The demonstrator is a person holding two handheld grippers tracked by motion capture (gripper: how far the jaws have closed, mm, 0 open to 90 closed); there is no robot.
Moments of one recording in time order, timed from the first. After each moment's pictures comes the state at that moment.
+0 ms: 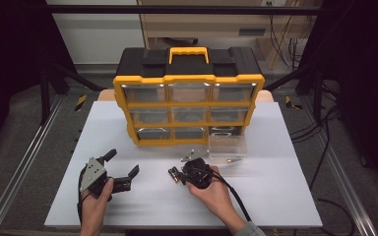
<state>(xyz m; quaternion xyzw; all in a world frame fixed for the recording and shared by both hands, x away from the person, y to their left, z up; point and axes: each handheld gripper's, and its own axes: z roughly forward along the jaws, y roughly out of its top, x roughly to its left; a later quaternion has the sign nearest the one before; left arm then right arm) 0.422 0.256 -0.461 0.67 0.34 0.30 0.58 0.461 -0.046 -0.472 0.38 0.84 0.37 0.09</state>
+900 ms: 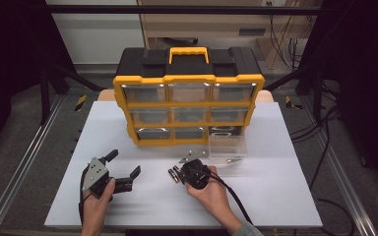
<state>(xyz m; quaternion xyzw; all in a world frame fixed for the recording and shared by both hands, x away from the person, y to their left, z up) 0.423 0.254 -0.463 0.68 0.34 0.30 0.58 0.462 -0.039 -0.482 0.38 0.85 0.34 0.11</state>
